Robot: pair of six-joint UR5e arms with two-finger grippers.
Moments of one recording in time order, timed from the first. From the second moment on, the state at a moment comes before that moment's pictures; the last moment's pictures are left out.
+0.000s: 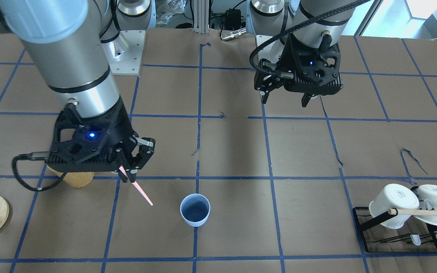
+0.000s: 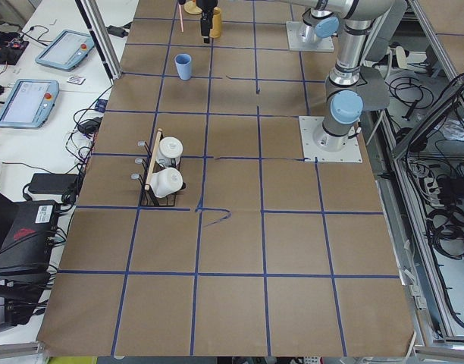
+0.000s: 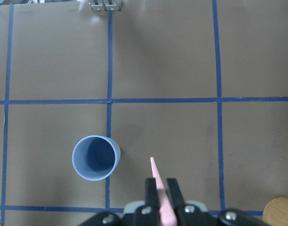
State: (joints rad) left arm -1.67 -1.63 -1.45 -1.61 1.57 -0.05; right arm 1.75 -1.20 1.19 -1.81 -1.54 0.18
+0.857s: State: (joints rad) left arm -1.61 -1.54 -1.54 -1.57 1.60 -0.03; right arm 1.86 -1.14 1.27 -2.01 -1.55 0.39
